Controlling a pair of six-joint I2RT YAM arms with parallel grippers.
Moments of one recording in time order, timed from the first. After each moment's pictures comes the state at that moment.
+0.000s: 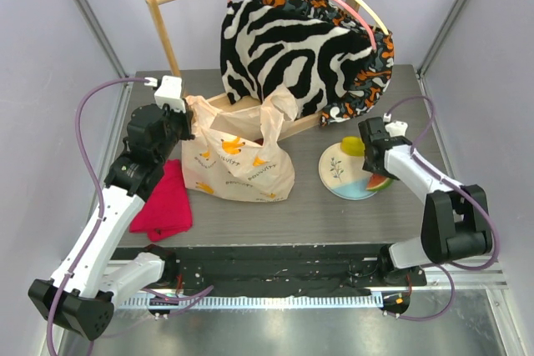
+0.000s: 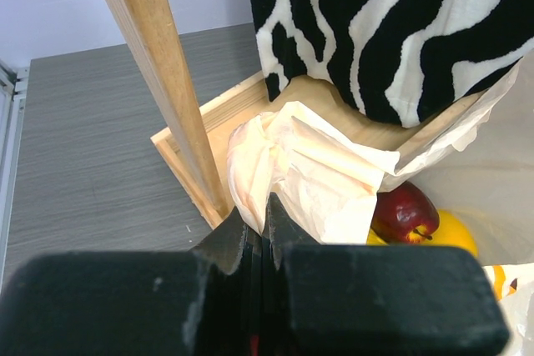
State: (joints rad) left arm -0.35 0.97 1.05 -0.29 -0.13 -0.03; right arm 0.18 1.44 0.89 -0.65 0.59 0.51
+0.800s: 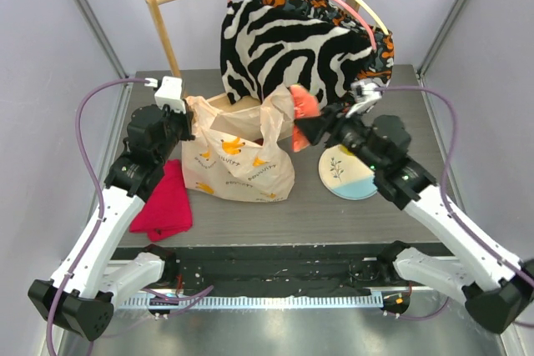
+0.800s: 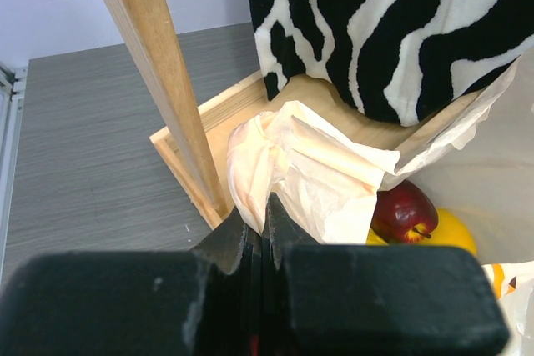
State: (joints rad) left arm -0.35 0.97 1.05 -0.29 -0.13 -0.03; right arm 0.54 0.93 0.96 -0.04 -0.06 0.49
